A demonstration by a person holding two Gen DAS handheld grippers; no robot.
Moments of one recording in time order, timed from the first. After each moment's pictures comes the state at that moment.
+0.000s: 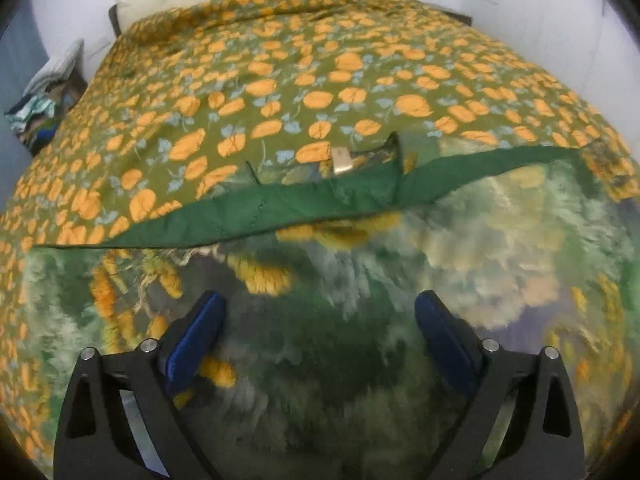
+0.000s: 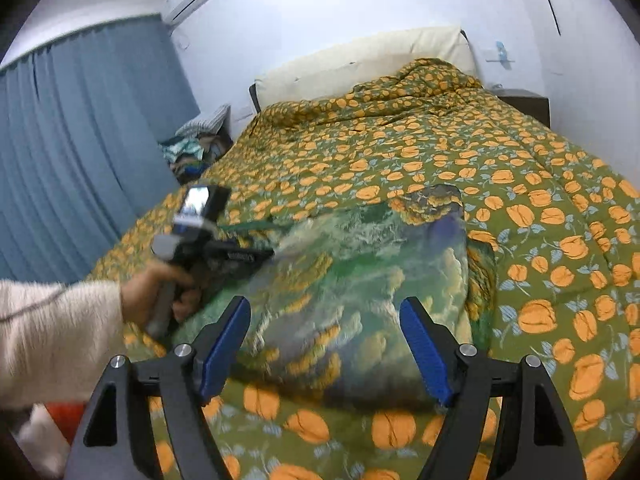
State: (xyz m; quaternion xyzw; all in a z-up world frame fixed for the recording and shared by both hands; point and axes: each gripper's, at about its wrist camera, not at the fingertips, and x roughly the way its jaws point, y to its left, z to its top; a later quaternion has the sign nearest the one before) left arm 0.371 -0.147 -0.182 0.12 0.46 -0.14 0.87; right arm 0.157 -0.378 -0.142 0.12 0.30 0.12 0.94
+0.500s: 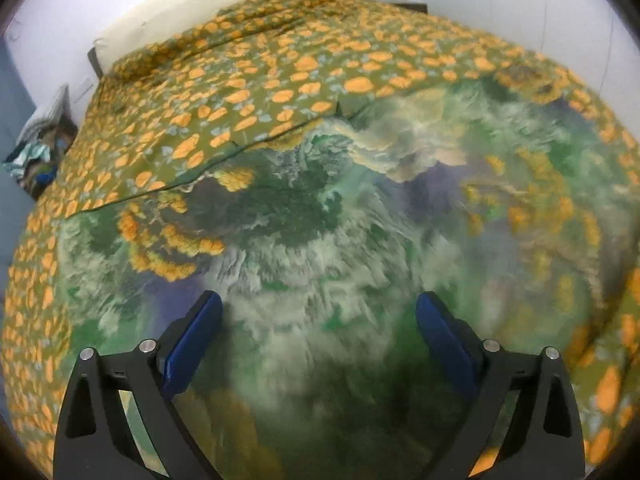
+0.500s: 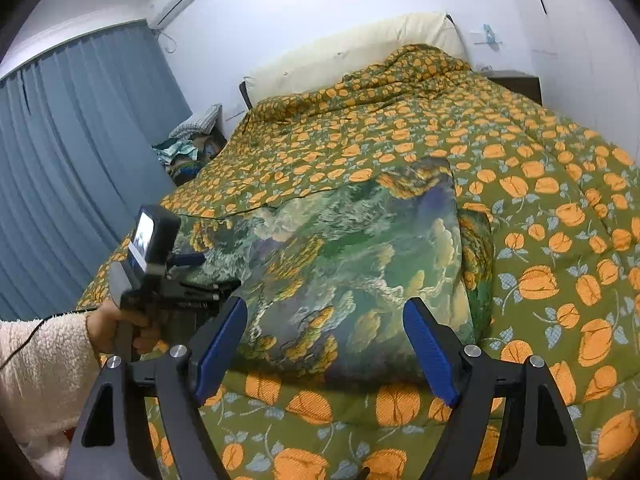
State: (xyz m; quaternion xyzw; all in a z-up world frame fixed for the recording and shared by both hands) left arm 0.287 -0.139 -0.177 0.19 0.42 -0.17 0.87; right arm 0.144 -0.382 -0.145 0.15 0.30 0.12 0.93
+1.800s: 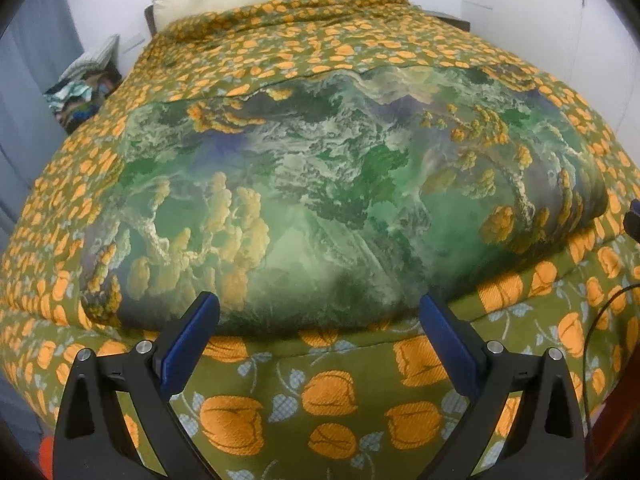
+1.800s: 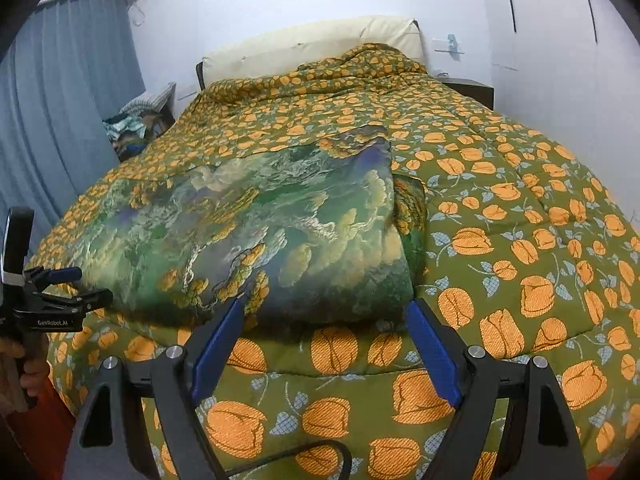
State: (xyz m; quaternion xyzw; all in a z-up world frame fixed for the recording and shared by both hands) left arm 0.184 -0.113 -0.182 0.12 0.45 -0.10 0.88; right arm 0.119 -0.377 -0.185 0.08 0.34 0.01 0.94
